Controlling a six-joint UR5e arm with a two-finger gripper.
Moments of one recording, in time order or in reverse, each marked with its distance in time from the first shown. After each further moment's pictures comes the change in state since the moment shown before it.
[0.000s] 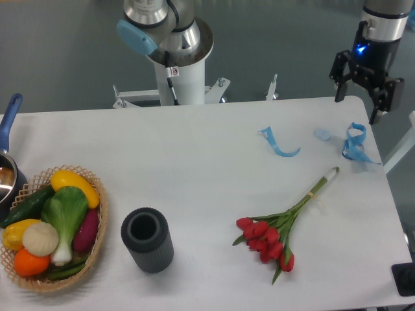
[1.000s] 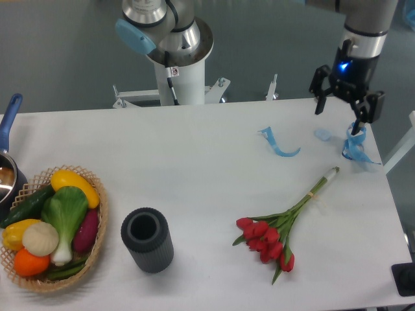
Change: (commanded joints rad) arm -0.072 -0.021 -0.164 0.086 -0.002 -0.288
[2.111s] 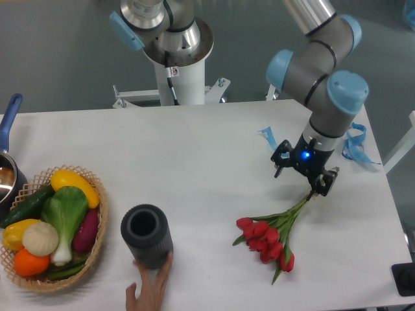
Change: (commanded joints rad) arm -0.126 -0.307 0.041 0.173 0.034 -0.215
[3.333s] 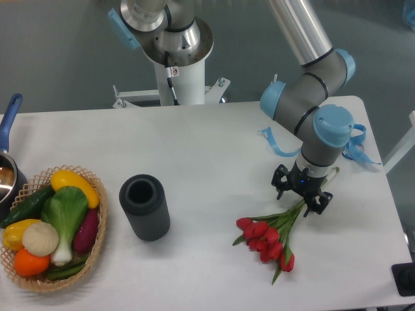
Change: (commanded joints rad) arm -0.057 -0.061 0.006 0.130 0.097 -0.117
